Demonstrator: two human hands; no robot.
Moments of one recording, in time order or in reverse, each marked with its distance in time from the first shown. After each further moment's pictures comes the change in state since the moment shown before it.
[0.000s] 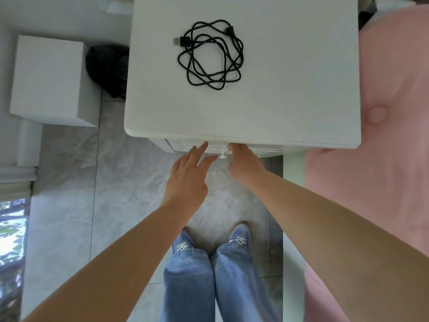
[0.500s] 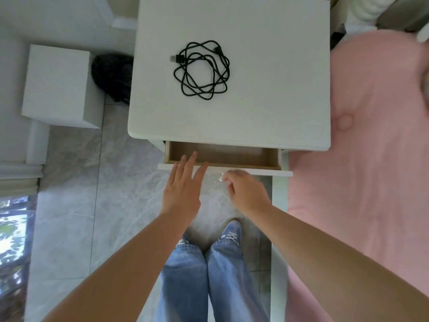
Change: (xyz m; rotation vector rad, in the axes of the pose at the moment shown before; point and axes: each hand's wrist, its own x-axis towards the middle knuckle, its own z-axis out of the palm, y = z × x) left_hand -0.035 0.026 -0.003 0.252 -0.033 -0.047; right_hand -0.109 0.017 -0.021 -0.053 0.141 -0.236
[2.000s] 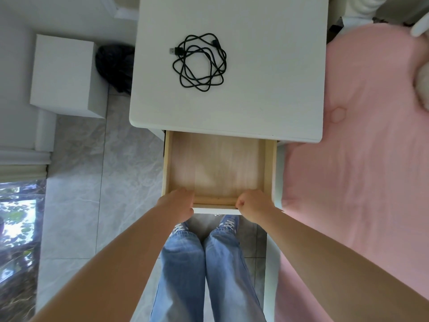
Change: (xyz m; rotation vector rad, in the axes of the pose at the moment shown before) left_hand -0.032 -0.003 -0.001 -0.125 -0.609 -0.064; right_hand -0.048 0.020 -0.004 0.039 -0.552 0.309
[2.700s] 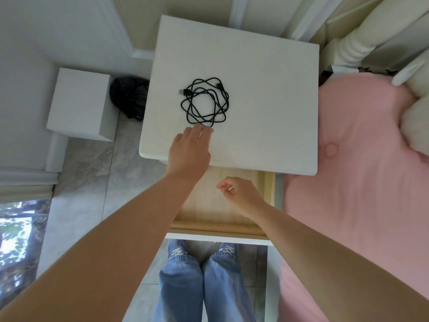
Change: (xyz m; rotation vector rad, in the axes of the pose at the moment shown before) left_hand 0.022 0.036 -0.152 0.031 0.976 0.151; right_hand 0.003 -0.053 -0.087 0.397 0.247 -0.271
